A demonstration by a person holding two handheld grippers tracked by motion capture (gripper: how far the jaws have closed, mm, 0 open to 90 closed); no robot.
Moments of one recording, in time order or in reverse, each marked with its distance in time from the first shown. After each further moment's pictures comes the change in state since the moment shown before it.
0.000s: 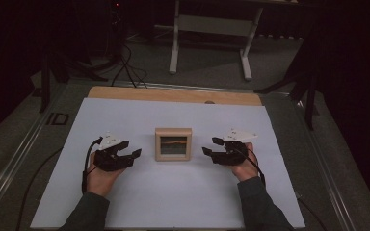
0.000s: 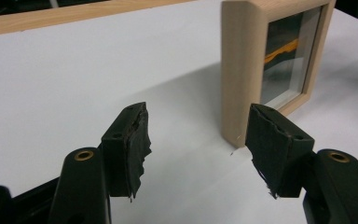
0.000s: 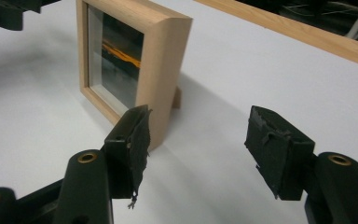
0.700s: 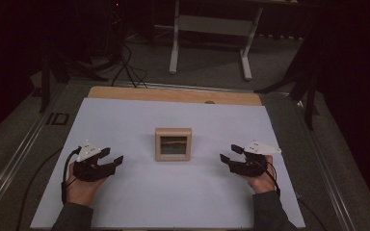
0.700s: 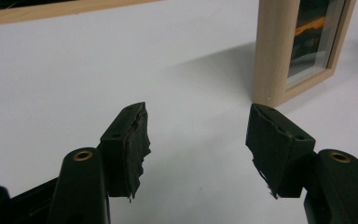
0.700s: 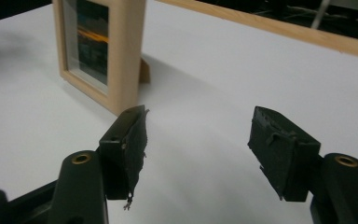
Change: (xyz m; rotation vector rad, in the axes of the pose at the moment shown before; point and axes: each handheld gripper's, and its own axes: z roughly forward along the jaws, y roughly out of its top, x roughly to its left) left arm 0.016 -0.030 -0.039 0.008 0.075 -0.011; right arm -0.010 -0.043 -0.047 -0.058 -0.098 0.065
